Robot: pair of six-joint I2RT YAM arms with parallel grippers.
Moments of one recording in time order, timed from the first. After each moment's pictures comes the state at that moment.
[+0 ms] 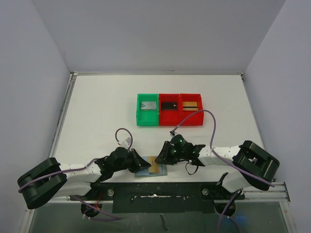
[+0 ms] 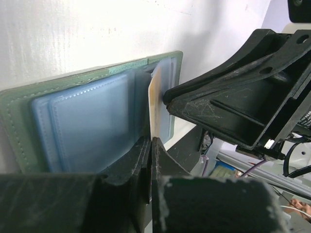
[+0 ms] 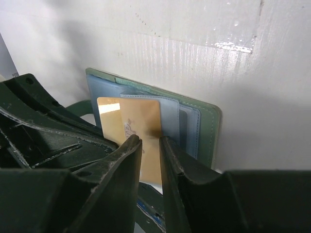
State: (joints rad) left arm -0.93 1.18 0.11 0.50 0.12 -1.39; right arm 0.91 1.43 0.47 0.16 -0.20 1.12
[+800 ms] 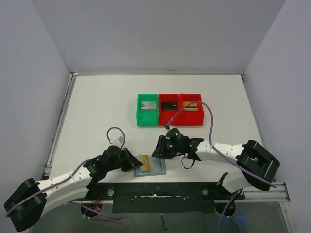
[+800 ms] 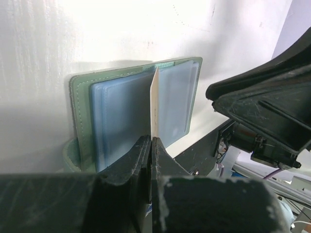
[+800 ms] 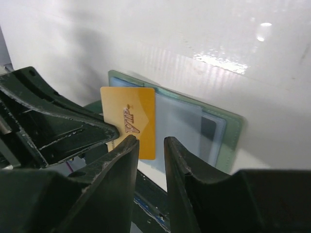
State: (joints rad) left arm -0.83 0.84 0.11 0.10 0.12 -1.27; right arm 0.91 1.42 0.63 -0.02 -0.18 0.98
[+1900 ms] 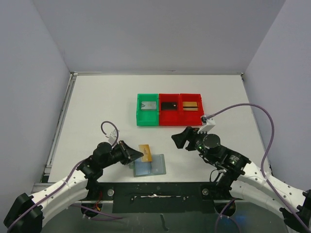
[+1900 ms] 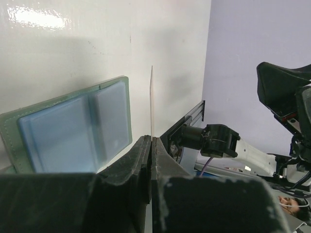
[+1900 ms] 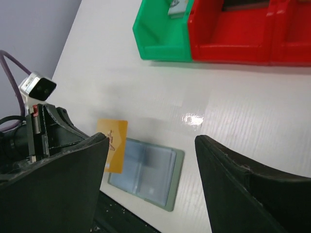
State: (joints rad) left arm -0.69 0.68 0.12 0.18 0.25 -1.28; right arm 0.90 0.70 0.56 -0.24 0.26 0.75
